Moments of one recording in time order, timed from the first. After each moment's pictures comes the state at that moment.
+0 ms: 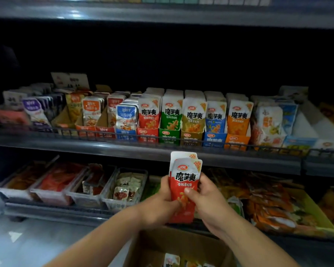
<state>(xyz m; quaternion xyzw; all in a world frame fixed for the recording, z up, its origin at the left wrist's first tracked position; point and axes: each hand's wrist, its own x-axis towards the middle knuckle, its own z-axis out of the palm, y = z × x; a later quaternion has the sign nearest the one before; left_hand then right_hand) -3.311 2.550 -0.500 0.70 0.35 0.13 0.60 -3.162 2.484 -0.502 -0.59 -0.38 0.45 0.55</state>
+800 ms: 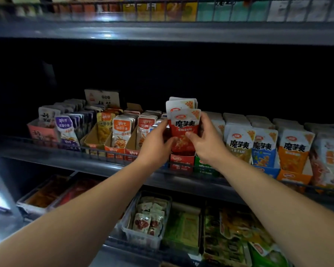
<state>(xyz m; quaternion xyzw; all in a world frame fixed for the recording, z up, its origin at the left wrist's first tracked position) -3.341 2.734 -0.405 0.76 0.38 0.45 0.27 -3.187 2.691 -0.387 -0.55 -0.61 0.18 0.54</state>
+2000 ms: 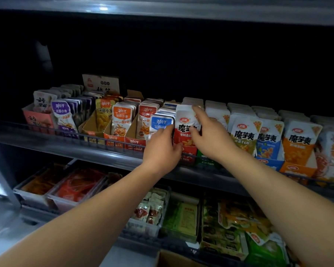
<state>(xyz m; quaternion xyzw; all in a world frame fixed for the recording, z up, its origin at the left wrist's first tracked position) -3.332 2.729 -0.444 0.78 0.44 0.41 0.14 -3.177 2.690 -0.395 -0.66 -0.68 -0.04 0.32</state>
